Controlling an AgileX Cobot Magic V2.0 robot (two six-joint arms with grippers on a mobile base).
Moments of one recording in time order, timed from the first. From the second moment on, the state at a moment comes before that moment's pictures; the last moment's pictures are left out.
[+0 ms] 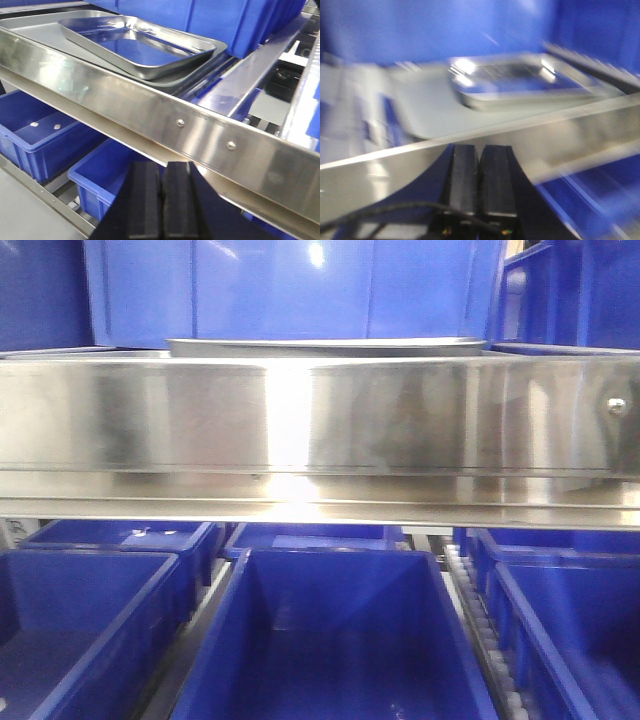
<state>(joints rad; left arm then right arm) -0.48 0.32 -0.41 0.02 0.29 -0.03 0.58 0.13 -0.39 -0.14 0.60 0.16</state>
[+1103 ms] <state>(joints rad) -0.03 -0.01 0.03 -0.07 -0.01 0.03 0.58 0.13 -0.39 -0.14 0.60 0.16</state>
